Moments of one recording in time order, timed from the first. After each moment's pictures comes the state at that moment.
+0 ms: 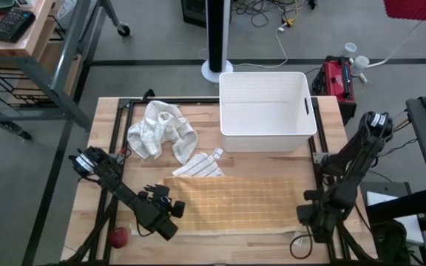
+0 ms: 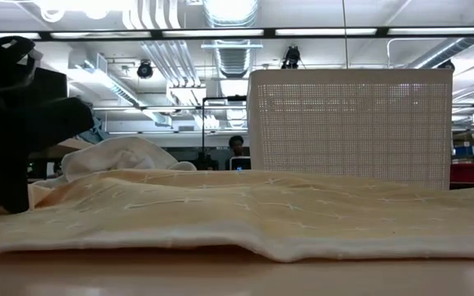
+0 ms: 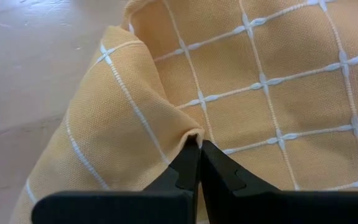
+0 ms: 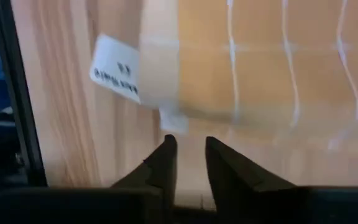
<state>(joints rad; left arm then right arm) -0.71 1.89 1.08 -0.99 -0.43 -2.09 1.06 1.30 0.72 -0.72 -0.07 1.07</state>
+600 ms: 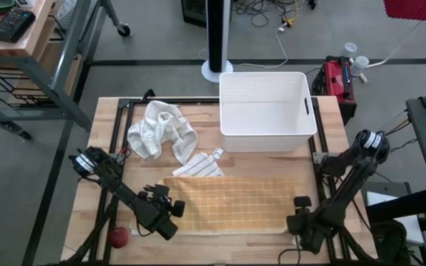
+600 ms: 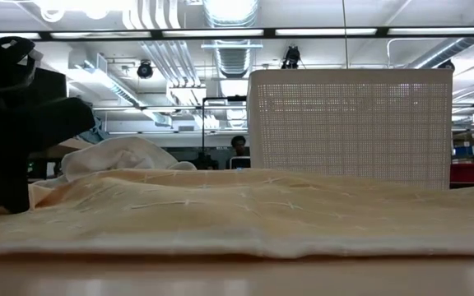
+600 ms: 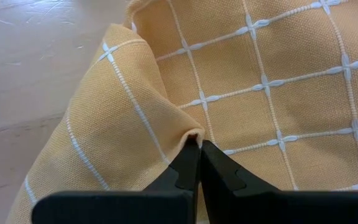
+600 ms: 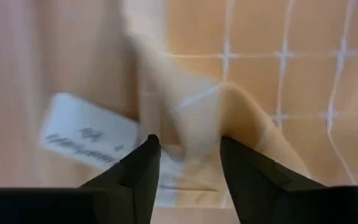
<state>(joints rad) -0.71 1.89 1.07 -0.98 -0.43 -2.11 1.03 1.59 0.87 -0.77 0.06 1.01</state>
